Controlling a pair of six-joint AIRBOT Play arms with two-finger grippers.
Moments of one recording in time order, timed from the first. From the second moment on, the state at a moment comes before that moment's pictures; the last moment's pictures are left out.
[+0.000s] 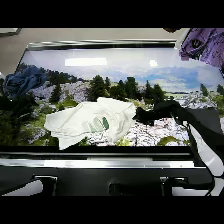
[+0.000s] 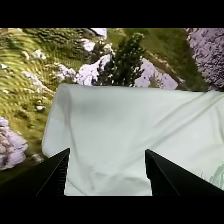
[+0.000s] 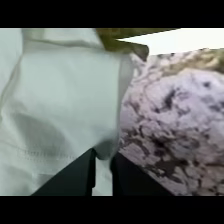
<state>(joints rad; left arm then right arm) 0.40 -1.33 1.22 1.17 -1.25 -1.60 0.07 -1.55 0.96 2.44 -0.94 -1.68</state>
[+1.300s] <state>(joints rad) 0.53 -1.43 0.83 0.88 -1.03 -1.31 0.07 -1.41 0.96 2.41 -0.97 -1.66</state>
